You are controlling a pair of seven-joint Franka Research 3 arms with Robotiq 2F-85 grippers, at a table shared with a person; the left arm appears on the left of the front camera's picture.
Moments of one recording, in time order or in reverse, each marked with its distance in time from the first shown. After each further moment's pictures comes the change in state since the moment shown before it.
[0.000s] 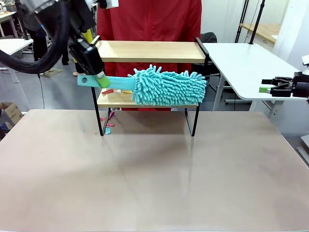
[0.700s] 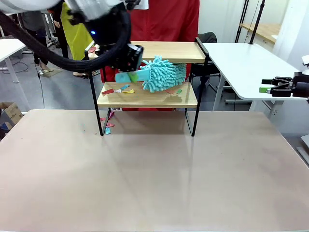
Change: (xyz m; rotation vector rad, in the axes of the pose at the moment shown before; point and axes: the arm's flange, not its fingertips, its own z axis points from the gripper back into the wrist) left arm 0.061 -0.035 -0.044 0.246 -0.120 0.322; right arm 0.000 0.000 0.000 0.000 0.000 0.000
